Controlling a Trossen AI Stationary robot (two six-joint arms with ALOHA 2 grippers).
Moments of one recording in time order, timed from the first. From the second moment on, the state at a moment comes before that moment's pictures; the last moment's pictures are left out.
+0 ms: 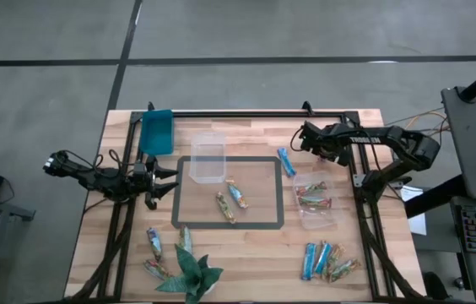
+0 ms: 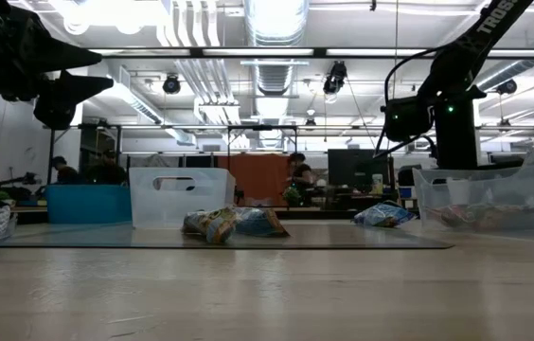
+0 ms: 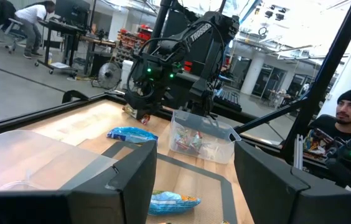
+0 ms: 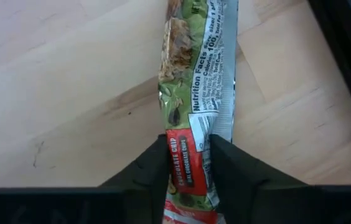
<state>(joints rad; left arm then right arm) -0.37 0.02 0.01 0.06 -0.54 -0.26 -0.65 1.49 0.69 -0.72 0.32 1.41</state>
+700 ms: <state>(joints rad) -0.37 0.02 0.01 0.06 -0.54 -0.26 -0.65 1.45 0.70 -0.73 0.35 1.39</state>
